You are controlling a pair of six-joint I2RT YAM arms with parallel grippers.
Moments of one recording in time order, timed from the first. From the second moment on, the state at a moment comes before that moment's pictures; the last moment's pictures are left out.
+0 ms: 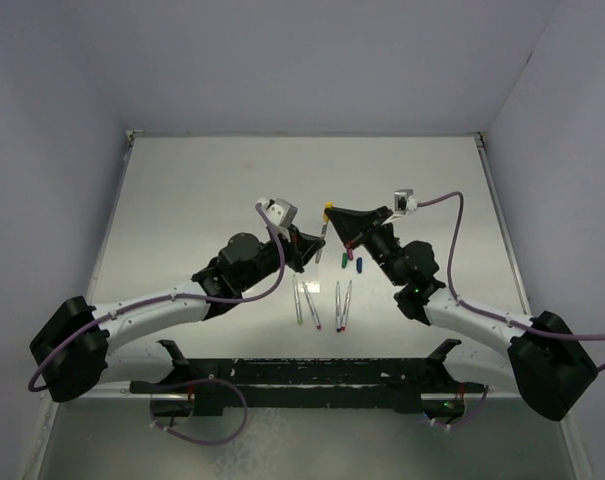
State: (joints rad) left arm -0.90 1.21 0.65 0.54 -0.05 -0.39; right arm 0.68 1.14 0.43 0.95 0.01 0.66
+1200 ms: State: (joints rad) left arm -0.82 1.12 0.51 0.45 -0.17 -0.47; right arm 0.78 1.19 0.76 0.41 0.16 0.44
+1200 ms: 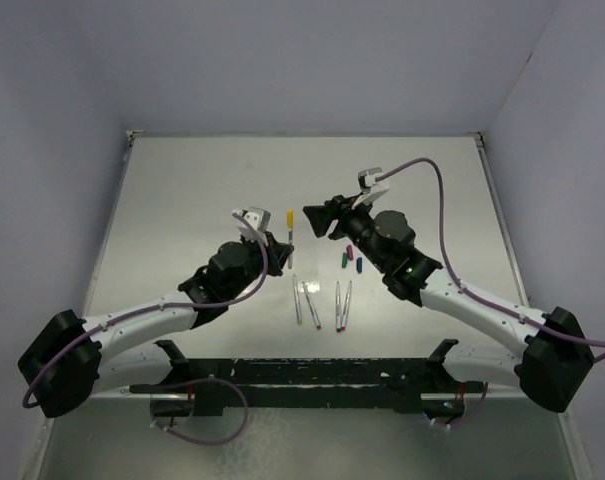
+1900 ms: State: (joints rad) left arm -0.56 1.45 0.78 0.01 -0.23 -0.46; right arm 0.77 0.85 0.69 -0.01 0.51 0.42
